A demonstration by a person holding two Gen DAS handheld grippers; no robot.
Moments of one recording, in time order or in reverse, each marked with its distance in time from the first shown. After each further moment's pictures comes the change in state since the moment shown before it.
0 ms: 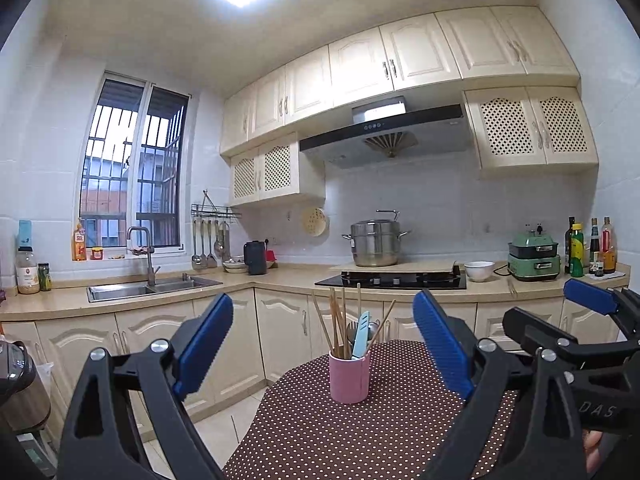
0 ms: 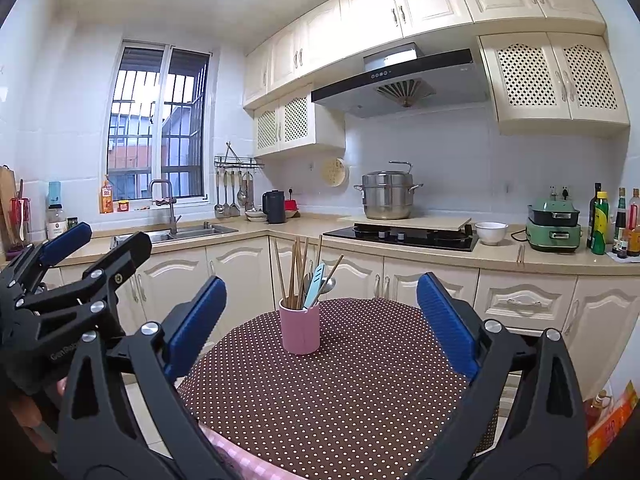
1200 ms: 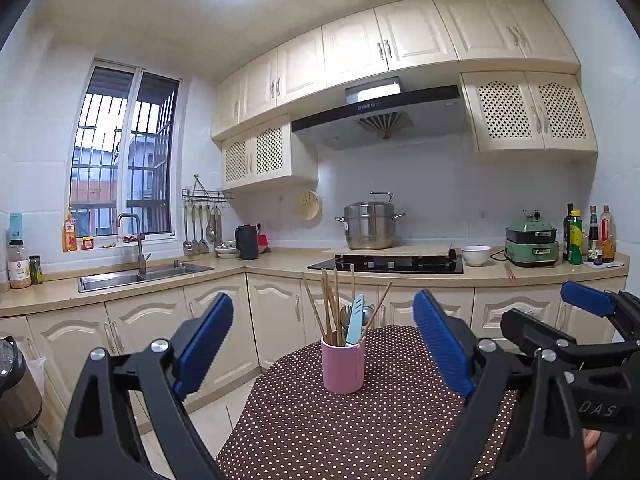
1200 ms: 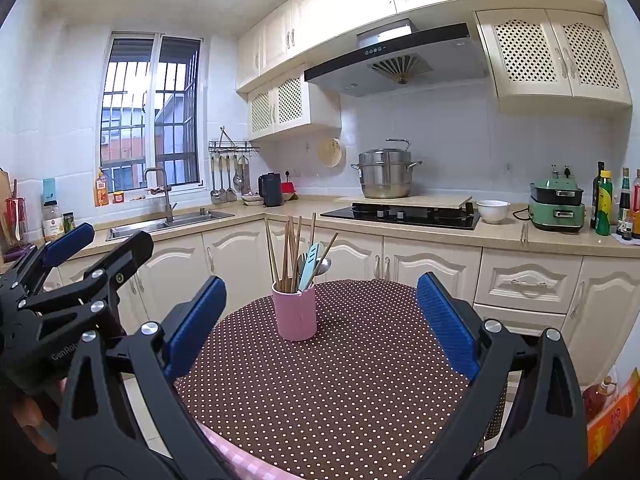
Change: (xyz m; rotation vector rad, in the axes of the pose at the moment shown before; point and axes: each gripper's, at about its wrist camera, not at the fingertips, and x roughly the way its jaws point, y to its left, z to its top) left arm 0.033 -0.009 -0.017 0.007 0.059 -0.019; right arm 0.024 -0.009 -0.012 0.032 0.064 -0.002
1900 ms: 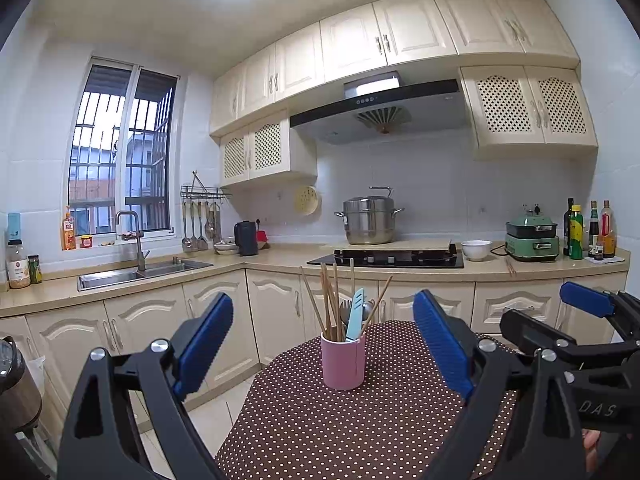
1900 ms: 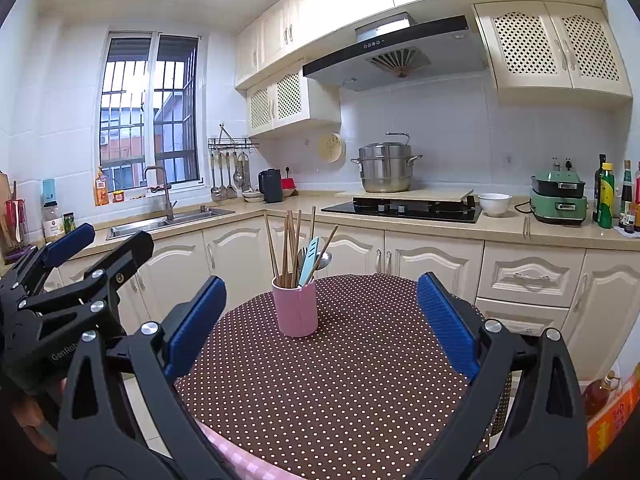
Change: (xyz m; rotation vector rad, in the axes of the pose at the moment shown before) left arm 0.007 -0.002 -0.007 0.007 0.015 -0.004; right arm 0.008 -0.004 -0.005 0.016 0.017 0.006
